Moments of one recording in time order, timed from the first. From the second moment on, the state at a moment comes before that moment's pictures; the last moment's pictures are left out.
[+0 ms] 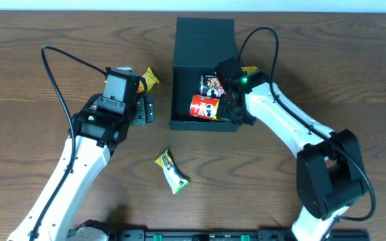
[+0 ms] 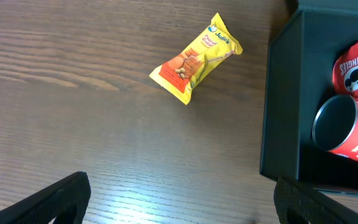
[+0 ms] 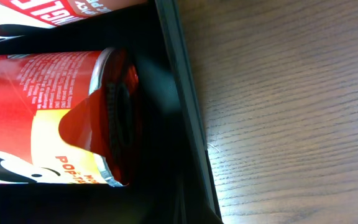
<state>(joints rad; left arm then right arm) -0.32 1.31 1.08 -0.76 -0.22 -0.32 0.47 1.90 1.39 -0.95 0.06 0.75</state>
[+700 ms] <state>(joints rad) -0.32 1.31 1.08 -0.73 -0.22 -0.31 0.54 1.93 1.50 -0.56 -0.21 0.76</state>
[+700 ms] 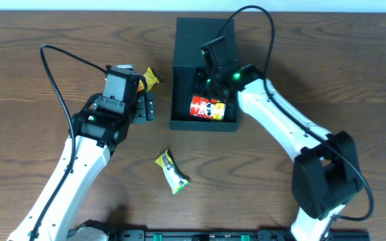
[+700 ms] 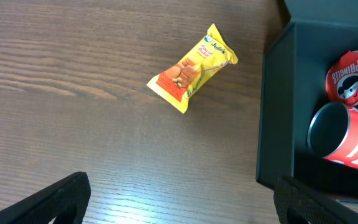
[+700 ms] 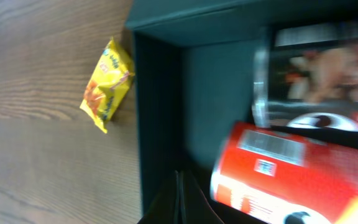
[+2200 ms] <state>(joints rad) -0.32 1.31 1.08 -0.74 -0.22 -0.31 0.56 2.02 1.51 -0.73 -0.10 0.72</state>
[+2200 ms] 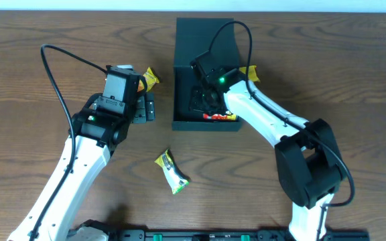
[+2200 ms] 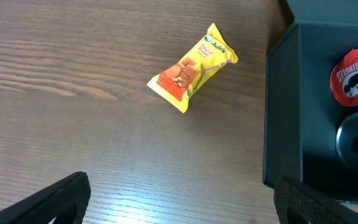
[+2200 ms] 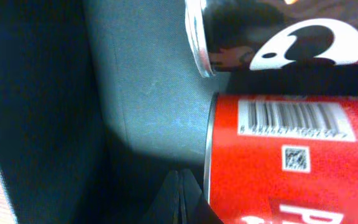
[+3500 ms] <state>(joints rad) -0.12 1.50 1.13 -0.66 -0.13 -0.23 0.22 2.03 1.75 -0.91 0.24 0.61</state>
